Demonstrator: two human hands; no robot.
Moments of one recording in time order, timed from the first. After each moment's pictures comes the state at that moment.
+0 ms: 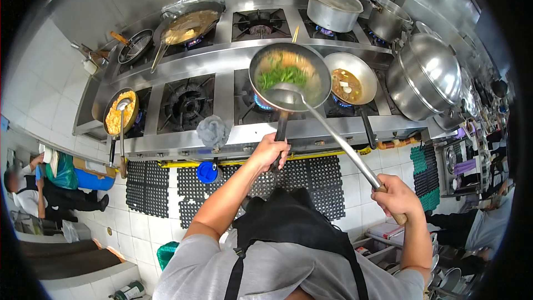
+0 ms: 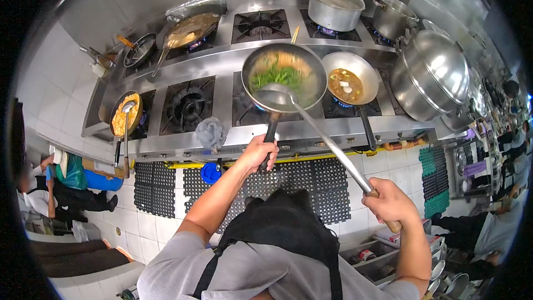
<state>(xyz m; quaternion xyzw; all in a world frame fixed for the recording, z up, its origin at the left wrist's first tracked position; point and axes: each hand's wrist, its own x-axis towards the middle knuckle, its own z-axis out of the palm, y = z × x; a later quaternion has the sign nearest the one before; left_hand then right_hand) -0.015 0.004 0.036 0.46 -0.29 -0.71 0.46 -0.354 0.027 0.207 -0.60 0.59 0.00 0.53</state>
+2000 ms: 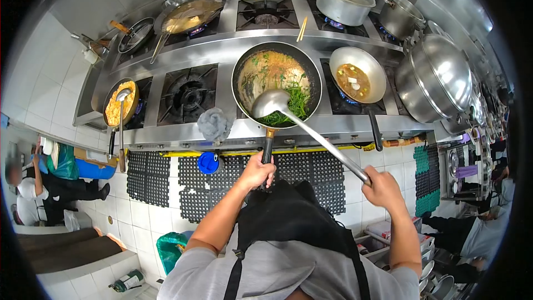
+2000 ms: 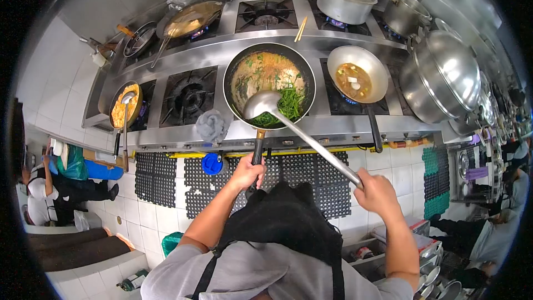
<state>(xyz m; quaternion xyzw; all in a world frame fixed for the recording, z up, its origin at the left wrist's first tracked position) 0.000 0.061 -0.012 0.50 -0.29 -0.66 0.48 -0.355 -0.005 0.119 -0.85 0.48 0.00 0.23</state>
